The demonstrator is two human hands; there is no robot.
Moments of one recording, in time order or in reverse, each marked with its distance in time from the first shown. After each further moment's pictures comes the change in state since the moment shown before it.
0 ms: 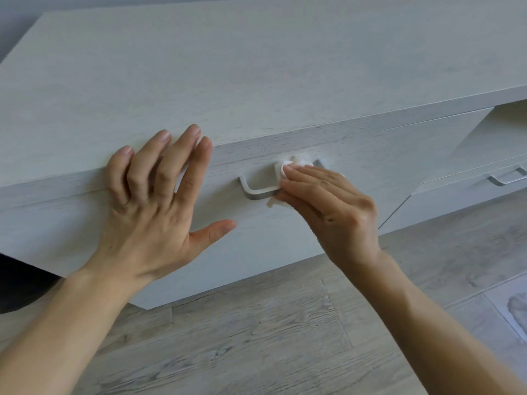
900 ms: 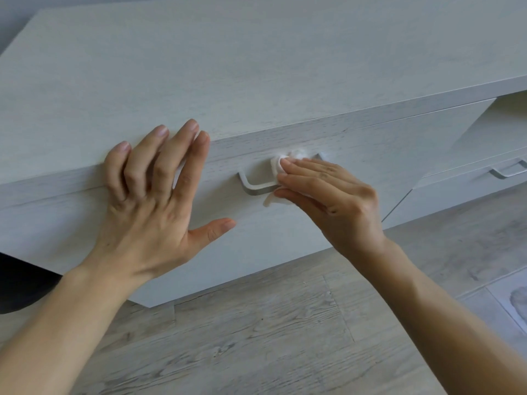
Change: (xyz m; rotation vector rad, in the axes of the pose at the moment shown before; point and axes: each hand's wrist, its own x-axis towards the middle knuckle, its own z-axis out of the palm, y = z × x) left_hand 0.000 -0.001 -0.001 -0.037 0.003 0.004; right_hand 0.004 0.004 0.001 0.054 -0.050 -0.038
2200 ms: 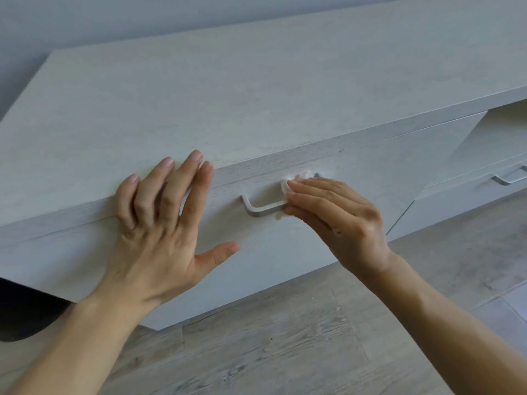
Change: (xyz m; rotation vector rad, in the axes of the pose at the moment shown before) left_hand 0.000 0.000 -0.004 0.003 -0.053 -0.017; right_hand -0.002 0.006 -0.005 -0.043 -0.015 -0.033
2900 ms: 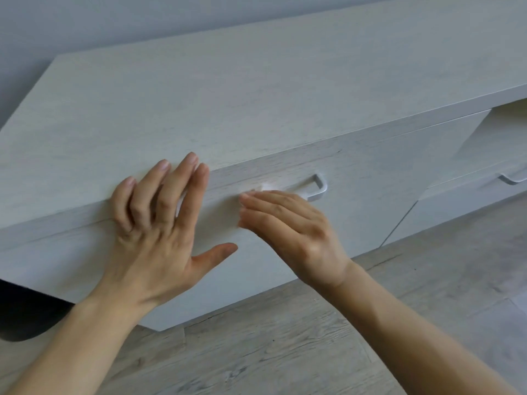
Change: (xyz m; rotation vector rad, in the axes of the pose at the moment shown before) left_hand 0.000 0.002 0.002 0.009 0.024 -0.007; right_hand 0.003 -0.025 0.033 0.067 -0.062 -0.097
